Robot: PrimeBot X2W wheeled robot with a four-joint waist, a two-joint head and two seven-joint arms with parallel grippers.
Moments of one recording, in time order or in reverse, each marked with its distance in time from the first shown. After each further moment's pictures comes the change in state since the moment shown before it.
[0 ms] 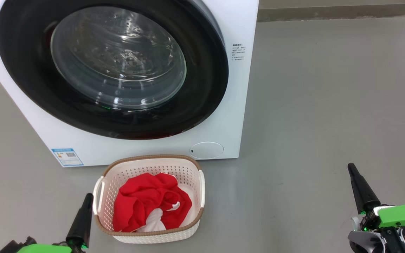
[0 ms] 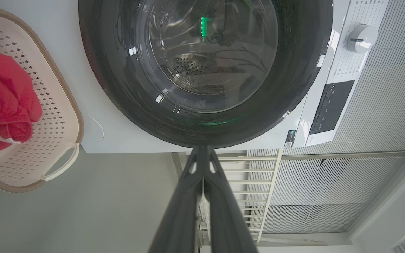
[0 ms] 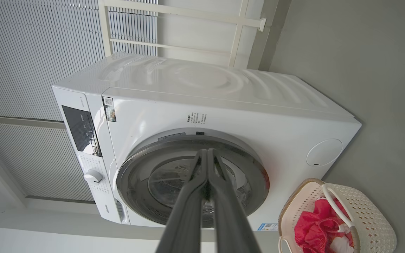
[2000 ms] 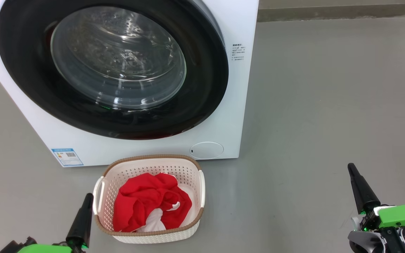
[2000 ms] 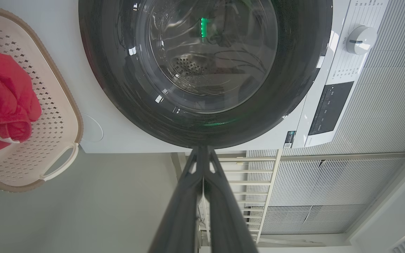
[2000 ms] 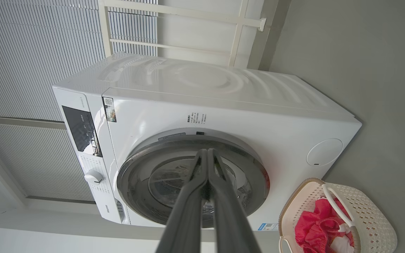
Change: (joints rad) left arm 0.000 -0.006 0.005 0.000 0.000 0.000 0.001; right arm 0.000 0.004 -0.005 0.000 -0.001 0.000 0.005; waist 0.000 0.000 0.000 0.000
